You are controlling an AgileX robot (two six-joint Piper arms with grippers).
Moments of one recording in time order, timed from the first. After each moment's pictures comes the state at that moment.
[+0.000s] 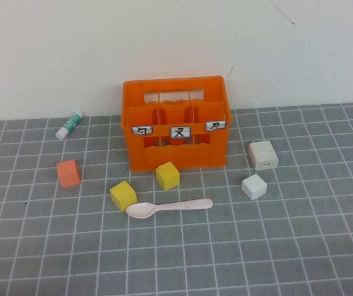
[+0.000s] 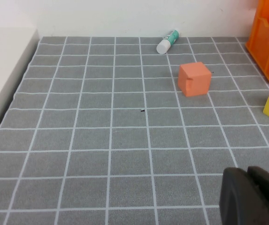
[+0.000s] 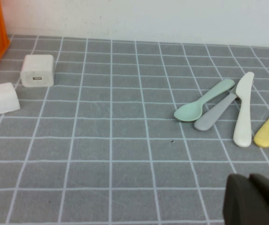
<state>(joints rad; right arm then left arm) -0.01 -0.01 0.03 -0.08 0.40 0.01 0.04 -0.01 0.02 -0.06 0.37 -0.04</state>
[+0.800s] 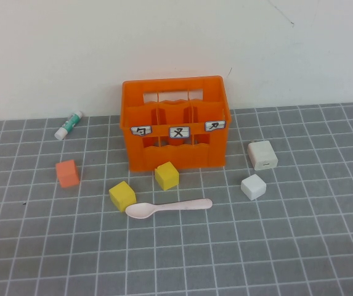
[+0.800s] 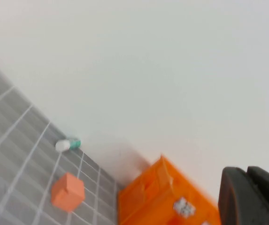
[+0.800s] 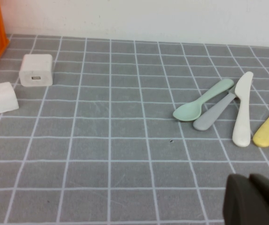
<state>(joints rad) -0.01 -0.01 0.03 -0.08 0.40 0.00 0.04 -0.01 0.01 -0.82 0.00 -0.13</state>
